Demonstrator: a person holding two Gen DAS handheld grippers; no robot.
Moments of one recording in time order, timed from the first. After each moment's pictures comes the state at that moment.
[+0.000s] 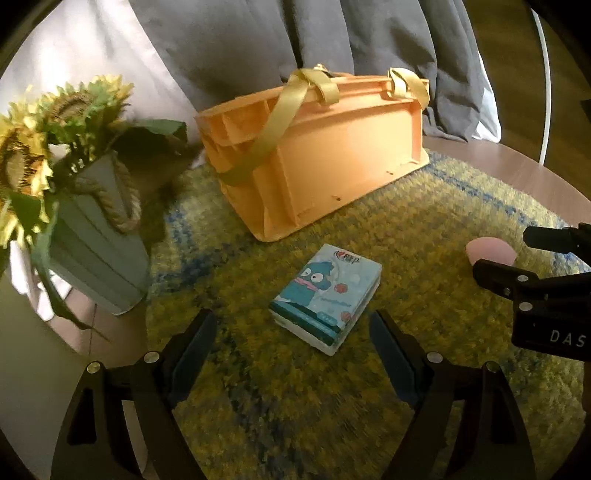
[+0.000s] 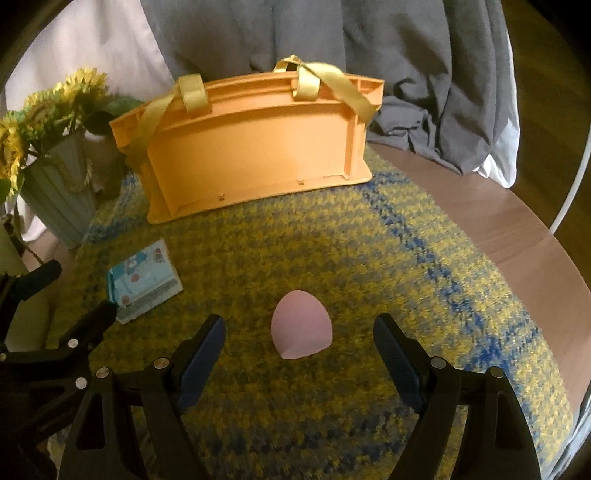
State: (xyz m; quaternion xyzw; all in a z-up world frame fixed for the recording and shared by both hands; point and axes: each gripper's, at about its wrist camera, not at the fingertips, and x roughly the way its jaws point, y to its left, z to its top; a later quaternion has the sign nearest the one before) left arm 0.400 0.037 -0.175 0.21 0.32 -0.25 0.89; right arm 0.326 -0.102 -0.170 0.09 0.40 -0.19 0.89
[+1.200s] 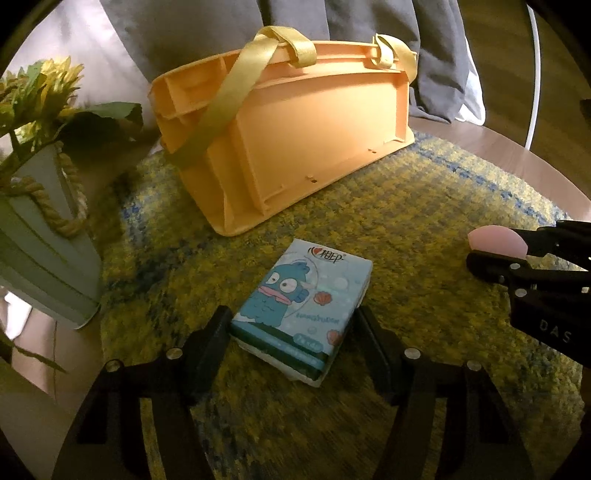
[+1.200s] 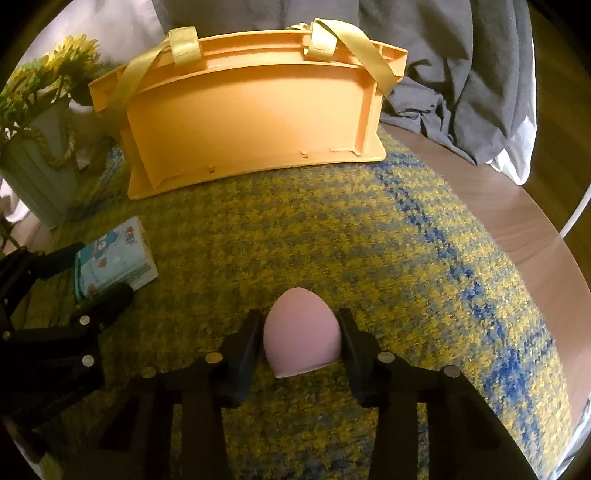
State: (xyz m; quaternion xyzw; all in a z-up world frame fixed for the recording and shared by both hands) left arm 0.424 0.016 -0.197 0.21 0.35 -0.30 0.86; right arm 0.349 -0.109 -0.192 0.07 0.43 -0.18 0.88
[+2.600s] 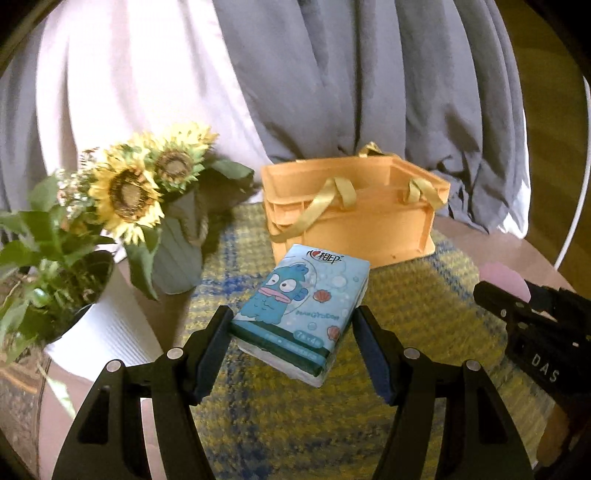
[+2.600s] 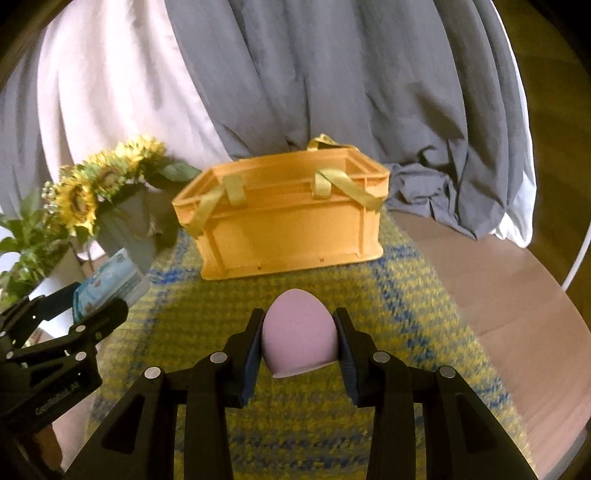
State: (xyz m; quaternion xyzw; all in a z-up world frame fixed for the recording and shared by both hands) left arm 0.320 0.022 -0.077 0.08 0.29 -0.12 0.95; right arm 0.279 -0.133 -0.091 0.08 0.30 -0.08 0.95
